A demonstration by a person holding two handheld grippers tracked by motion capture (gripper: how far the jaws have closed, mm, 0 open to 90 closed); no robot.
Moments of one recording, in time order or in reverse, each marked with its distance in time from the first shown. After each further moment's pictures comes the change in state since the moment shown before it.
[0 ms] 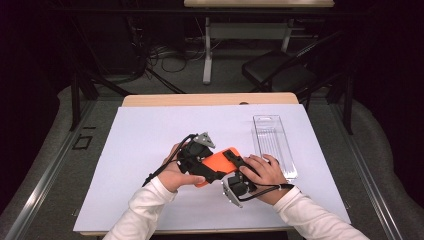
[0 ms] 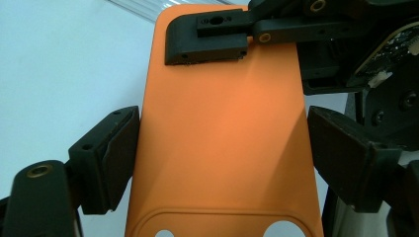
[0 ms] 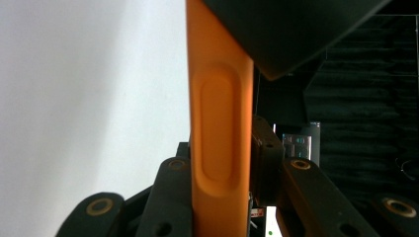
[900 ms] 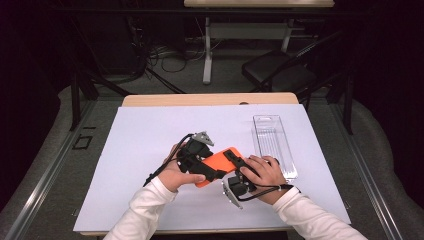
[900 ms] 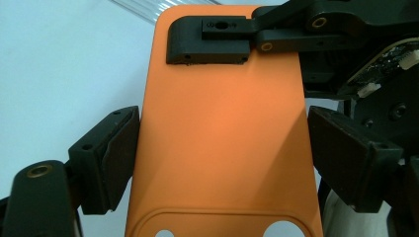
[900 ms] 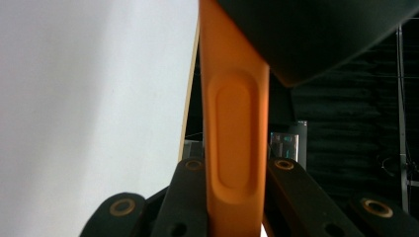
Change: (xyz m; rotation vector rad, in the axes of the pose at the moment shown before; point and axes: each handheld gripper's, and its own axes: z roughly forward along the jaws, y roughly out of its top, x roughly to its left) left arm 0.004 -0.001 0.001 -0.012 -0.034 -0.057; right arm 0.003 -0.001 0.001 0.001 -0.048 -0.023
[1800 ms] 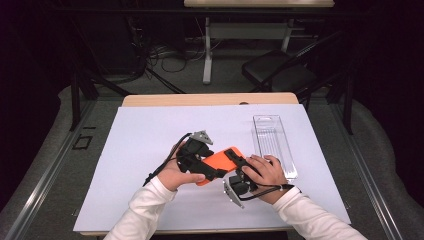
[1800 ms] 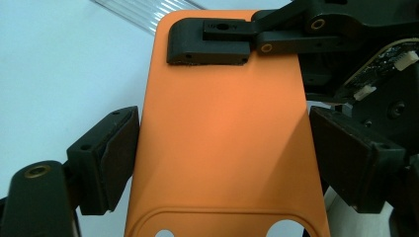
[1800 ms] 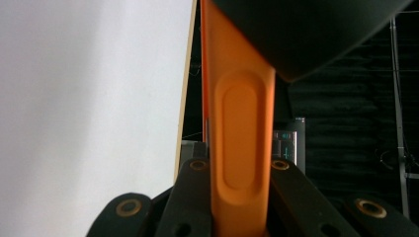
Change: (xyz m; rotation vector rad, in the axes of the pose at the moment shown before) left arm 0.001 0.000 -0.002 -0.036 -0.024 -0.013; right arm -0.004 -0.002 -0.003 0.003 -0.015 0.035
